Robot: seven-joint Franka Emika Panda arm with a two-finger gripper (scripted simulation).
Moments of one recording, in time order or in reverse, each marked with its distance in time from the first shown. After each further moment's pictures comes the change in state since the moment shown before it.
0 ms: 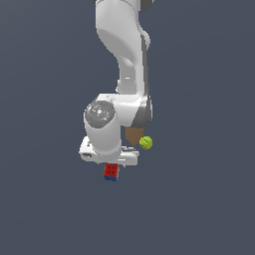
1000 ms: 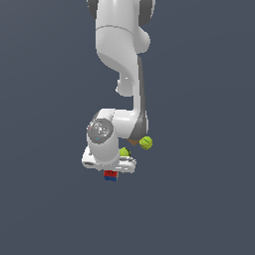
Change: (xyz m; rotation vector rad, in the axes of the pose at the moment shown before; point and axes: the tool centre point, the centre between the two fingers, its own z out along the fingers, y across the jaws) arm 0.008 0.006 0.057 0.003 0.008 0.016
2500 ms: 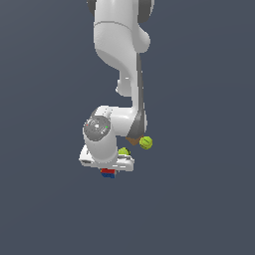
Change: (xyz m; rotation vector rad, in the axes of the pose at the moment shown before) arm -0.003 0.007 -0.009 0.000 -0.004 0.000
